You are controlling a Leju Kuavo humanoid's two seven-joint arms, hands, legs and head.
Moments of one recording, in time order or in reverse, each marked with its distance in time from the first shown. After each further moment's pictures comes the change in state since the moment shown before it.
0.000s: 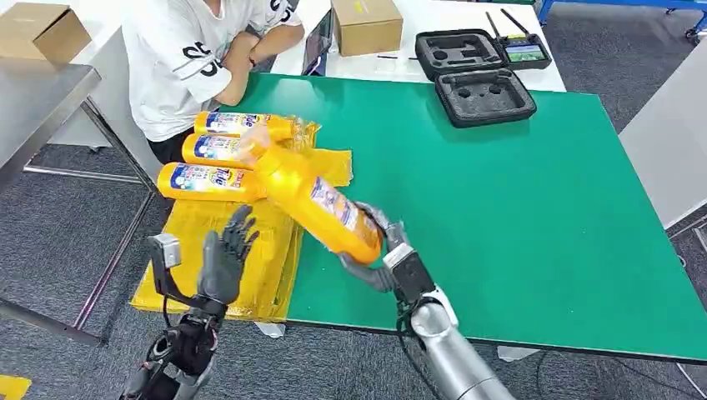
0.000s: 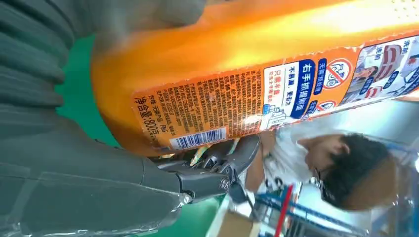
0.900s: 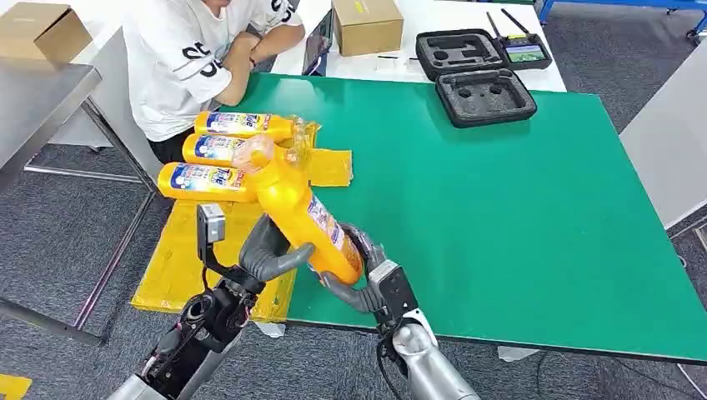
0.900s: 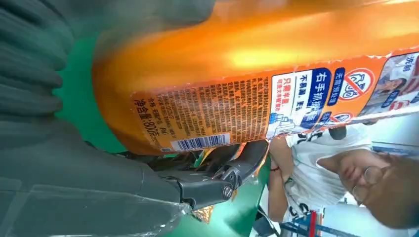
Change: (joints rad) left arm -0.207 -0.013 -0.207 0.098 0.011 -0.121 -0.042; right arm 0.042 0.060 0.008 0.086 -0.044 0.027 -0.006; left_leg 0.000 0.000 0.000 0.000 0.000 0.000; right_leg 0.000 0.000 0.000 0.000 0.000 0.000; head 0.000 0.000
